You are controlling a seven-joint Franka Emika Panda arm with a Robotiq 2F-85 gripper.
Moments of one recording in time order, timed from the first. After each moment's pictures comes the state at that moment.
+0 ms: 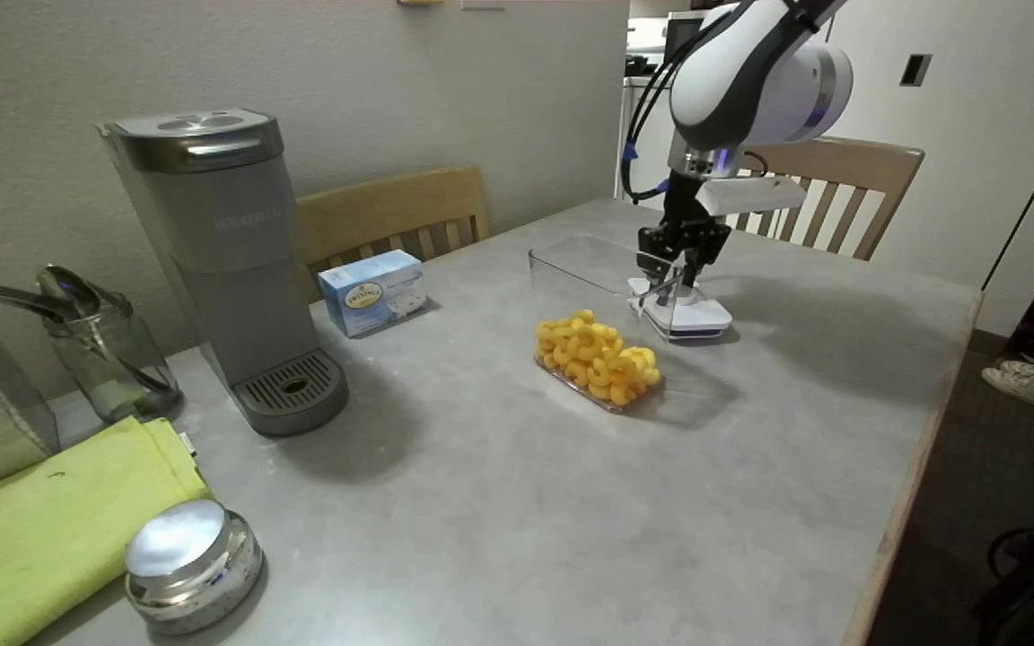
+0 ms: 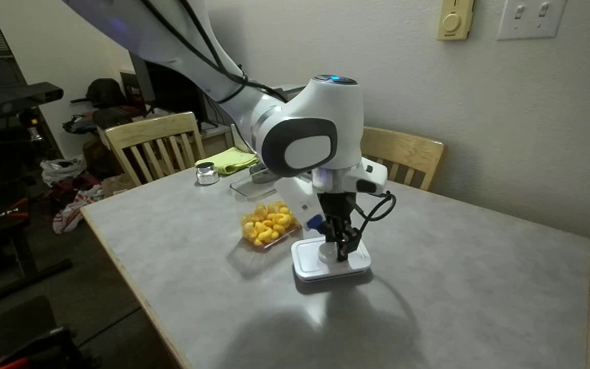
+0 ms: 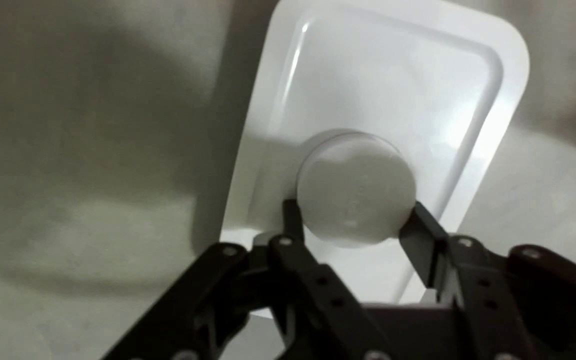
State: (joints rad) arm -0.20 0.68 -0.06 -1.80 0.15 2.54 0.01
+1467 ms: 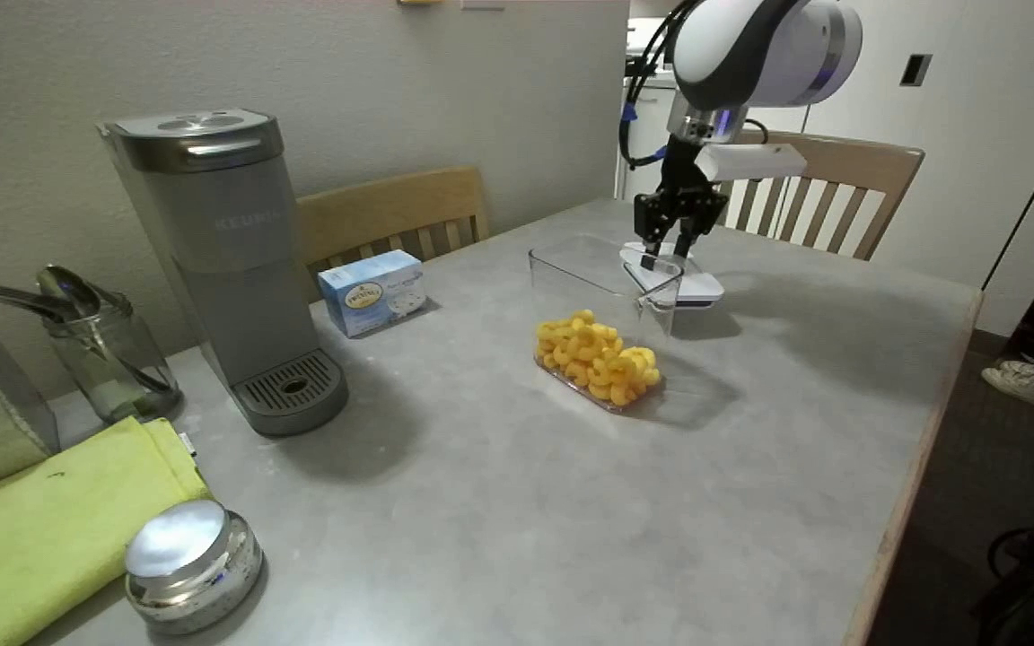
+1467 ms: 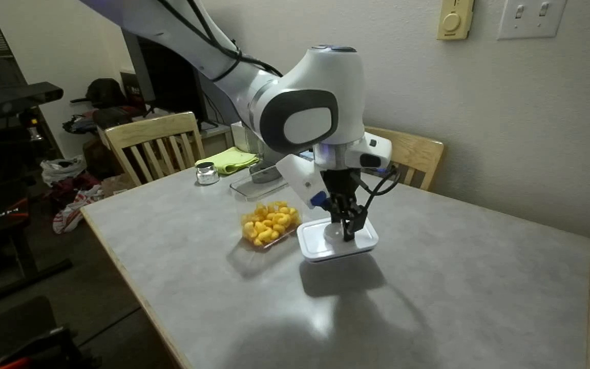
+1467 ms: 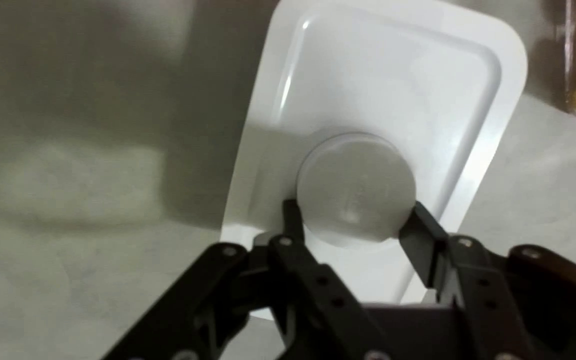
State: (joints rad) arm -0.20 0.61 -0.06 -1.80 0.15 2.54 0.01
